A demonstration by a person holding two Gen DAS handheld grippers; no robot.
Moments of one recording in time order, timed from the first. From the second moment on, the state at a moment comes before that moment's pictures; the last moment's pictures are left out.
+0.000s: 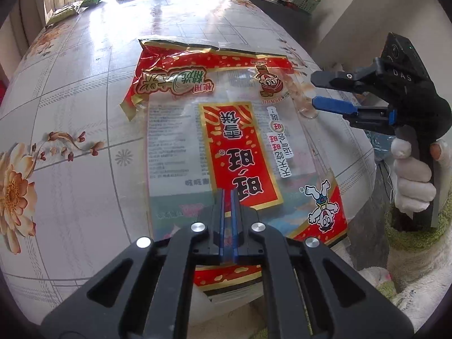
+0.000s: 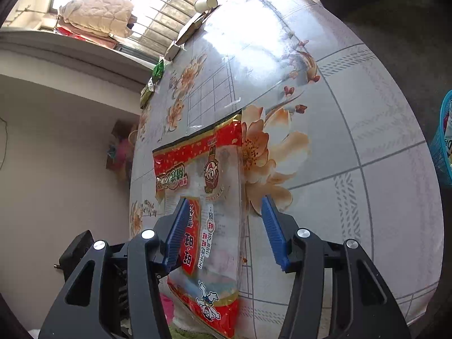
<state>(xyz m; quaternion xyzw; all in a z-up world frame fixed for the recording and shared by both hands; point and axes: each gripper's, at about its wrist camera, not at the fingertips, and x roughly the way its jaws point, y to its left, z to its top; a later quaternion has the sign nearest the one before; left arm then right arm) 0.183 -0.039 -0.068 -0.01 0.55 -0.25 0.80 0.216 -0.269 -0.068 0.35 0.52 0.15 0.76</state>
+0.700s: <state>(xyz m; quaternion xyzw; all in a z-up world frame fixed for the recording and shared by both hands) 0.202 -0.013 -0.082 -0.16 0.56 -0.29 0.76 0.198 -0.246 -0.013 0.36 0.41 0.35 0.76</state>
